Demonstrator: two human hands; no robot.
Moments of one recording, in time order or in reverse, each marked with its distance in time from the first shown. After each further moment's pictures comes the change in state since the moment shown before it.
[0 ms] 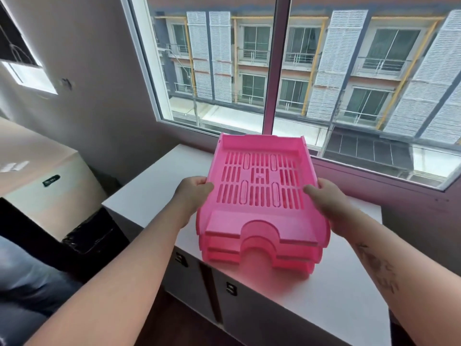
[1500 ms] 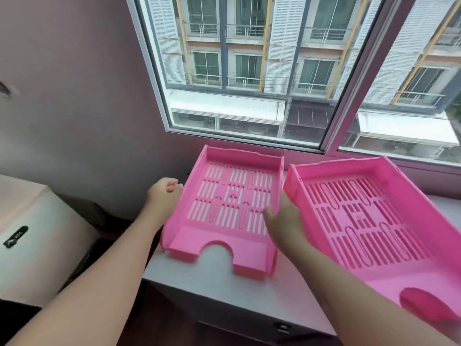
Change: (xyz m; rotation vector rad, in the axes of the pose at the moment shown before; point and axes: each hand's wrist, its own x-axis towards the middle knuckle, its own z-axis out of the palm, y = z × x) left_hand 0.290 -0.119 -0.228 0.202 0.029 0.075; right_hand 0.073 -0.095 0.343 -0.246 0.218 0.073
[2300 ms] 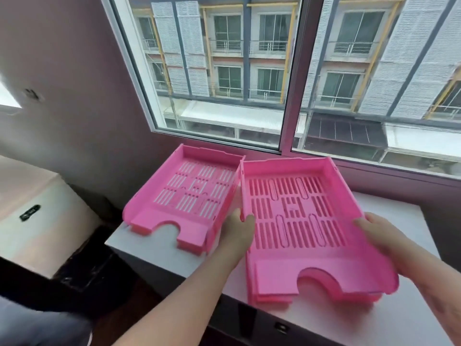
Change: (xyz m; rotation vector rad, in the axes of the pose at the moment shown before) left_hand -0.227 0.138 0.216 -0.148 -0.204 -0.115; right_hand 0.026 0.198 -0.271 -0.132 -0.117 0.237
